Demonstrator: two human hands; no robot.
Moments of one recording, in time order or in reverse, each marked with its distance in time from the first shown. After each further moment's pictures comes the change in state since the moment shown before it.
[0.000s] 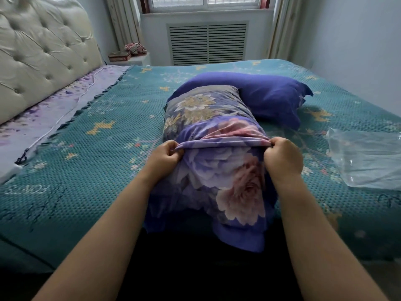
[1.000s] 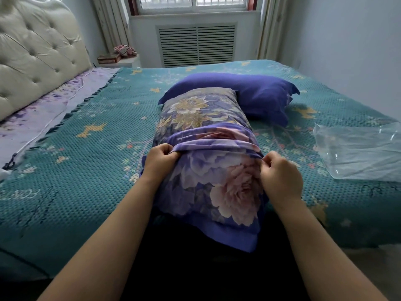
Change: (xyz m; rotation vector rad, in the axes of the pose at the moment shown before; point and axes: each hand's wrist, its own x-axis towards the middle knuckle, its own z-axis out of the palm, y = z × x) left_hand -0.008 0.008 0.020 -0.034 0.146 -0.113; right_hand -0.059 0.022 -0.021 -0.050 0.044 -0.069
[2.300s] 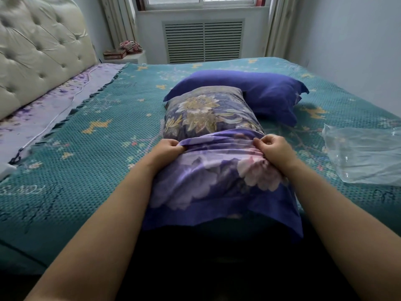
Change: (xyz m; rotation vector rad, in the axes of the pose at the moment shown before) left_hand 0.023 0.014 -0.023 0.156 -0.354 -0.126; right_hand 0.079 -0.006 0.020 0.422 -0.408 -0.015
